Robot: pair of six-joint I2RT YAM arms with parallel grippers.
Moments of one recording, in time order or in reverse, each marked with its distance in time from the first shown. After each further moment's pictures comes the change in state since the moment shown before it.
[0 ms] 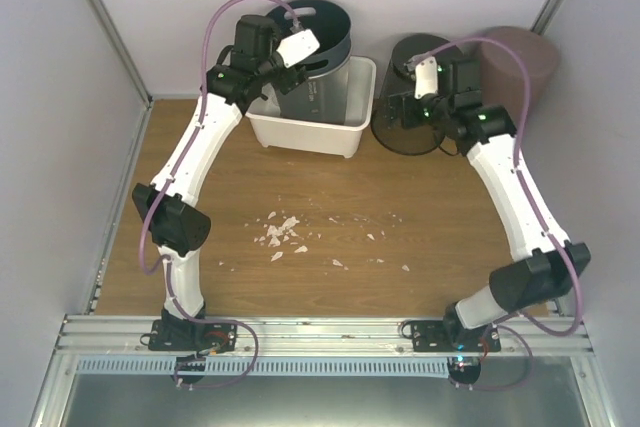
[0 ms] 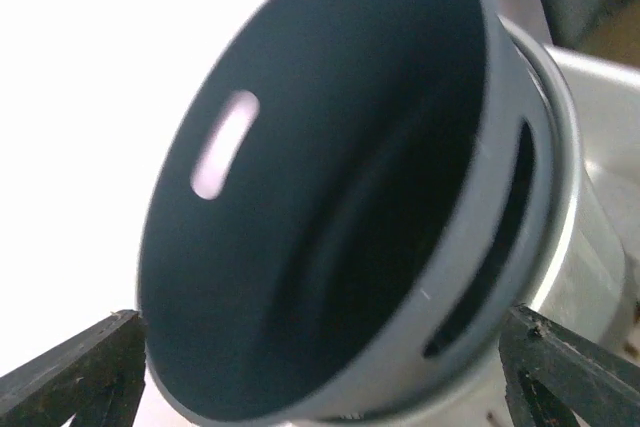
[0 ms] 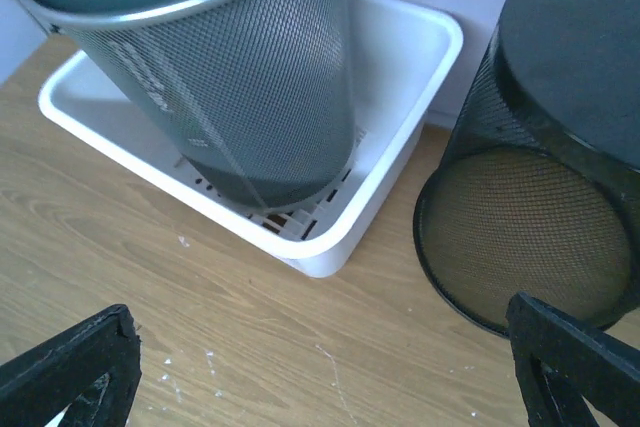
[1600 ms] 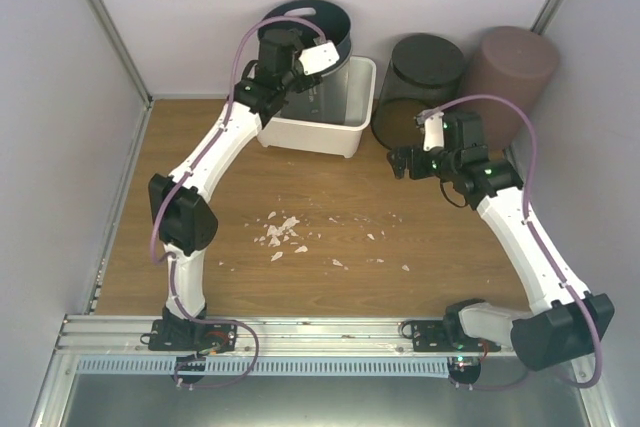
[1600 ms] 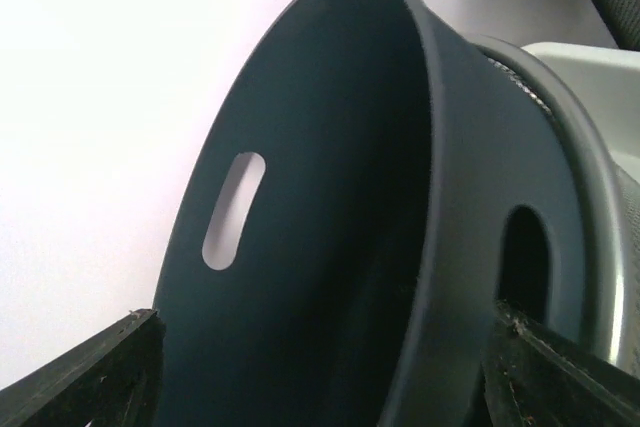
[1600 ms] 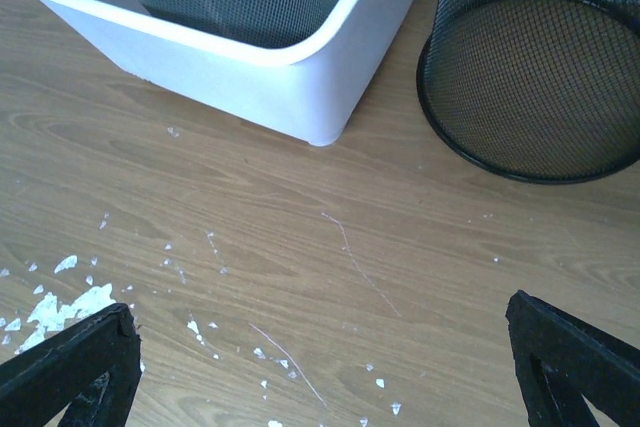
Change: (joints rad) left arm -0.071 0.022 -0.163 0.283 -0.099 0.182; right arm 0.000 -0.351 -0.476 0.053 0.021 0.085
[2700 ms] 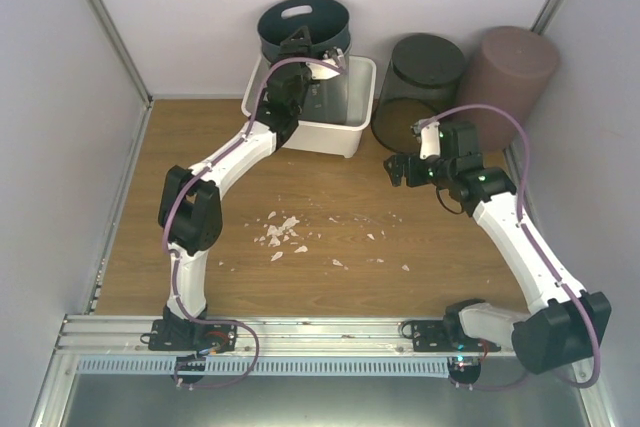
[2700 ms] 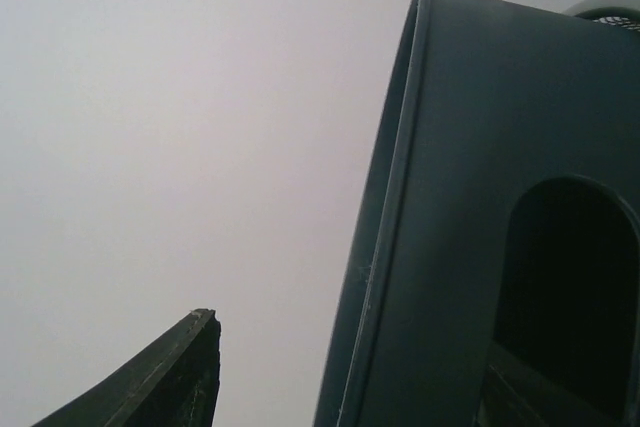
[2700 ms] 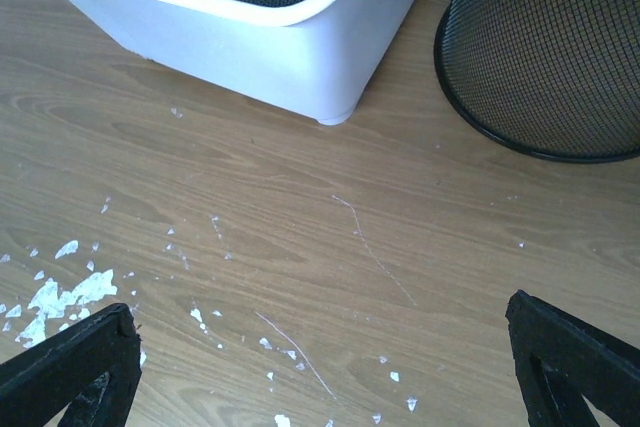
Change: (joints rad) left arm -0.041 0.029 -0.272 0.690 -0.203 0.409; right arm 0.000 -0.012 -0.109 0.082 -0.029 0.011
